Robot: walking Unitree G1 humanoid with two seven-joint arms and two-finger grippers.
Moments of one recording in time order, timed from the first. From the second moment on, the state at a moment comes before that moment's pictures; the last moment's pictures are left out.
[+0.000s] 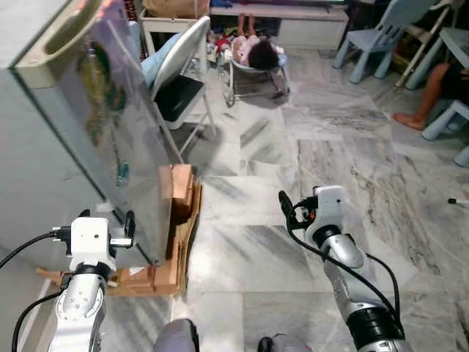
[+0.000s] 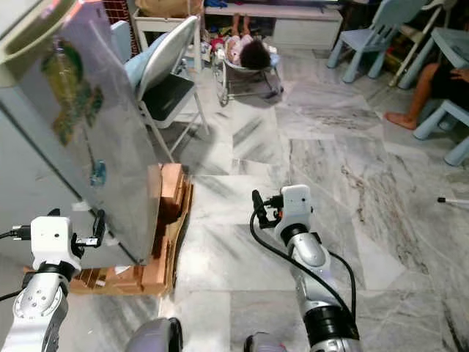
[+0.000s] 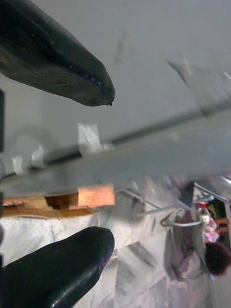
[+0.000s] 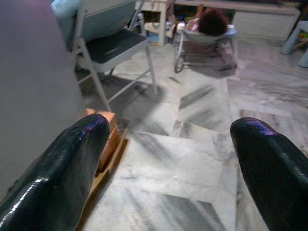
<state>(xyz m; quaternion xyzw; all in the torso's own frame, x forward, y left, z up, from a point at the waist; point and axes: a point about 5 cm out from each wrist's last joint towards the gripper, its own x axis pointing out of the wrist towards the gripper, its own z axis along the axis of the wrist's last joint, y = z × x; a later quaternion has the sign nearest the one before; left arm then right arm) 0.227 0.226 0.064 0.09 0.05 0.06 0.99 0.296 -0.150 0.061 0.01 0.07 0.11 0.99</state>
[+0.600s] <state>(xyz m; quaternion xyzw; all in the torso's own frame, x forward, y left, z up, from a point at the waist) 0.220 0.226 0.051 0.10 0.10 0.04 0.99 0.295 -0.136 0.059 0.02 0.07 0.13 0.99</state>
